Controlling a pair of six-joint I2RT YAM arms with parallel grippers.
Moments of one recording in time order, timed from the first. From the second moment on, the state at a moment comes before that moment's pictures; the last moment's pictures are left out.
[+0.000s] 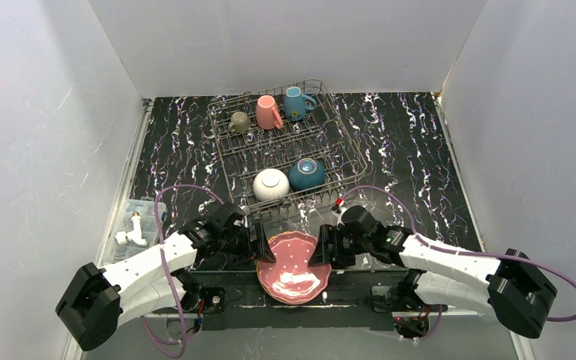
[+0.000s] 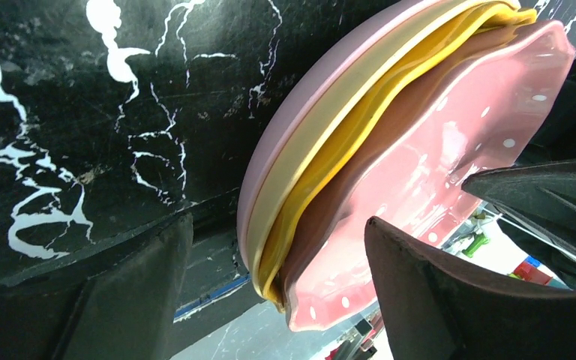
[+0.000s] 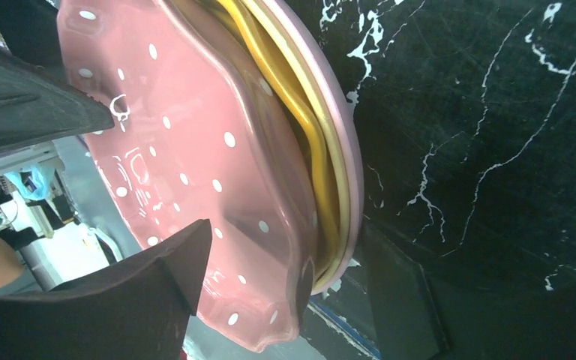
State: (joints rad) left arm -0.74 0.99 0.43 -0.51 0.34 -0.96; right arm 0.93 1.01 0.39 -0.23 -0.33 0.92
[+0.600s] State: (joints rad) left arm -0.75 1.00 0.41 -0.43 0.34 -1.00; right arm 0.92 1.02 0.35 -0.15 -0.33 0.98
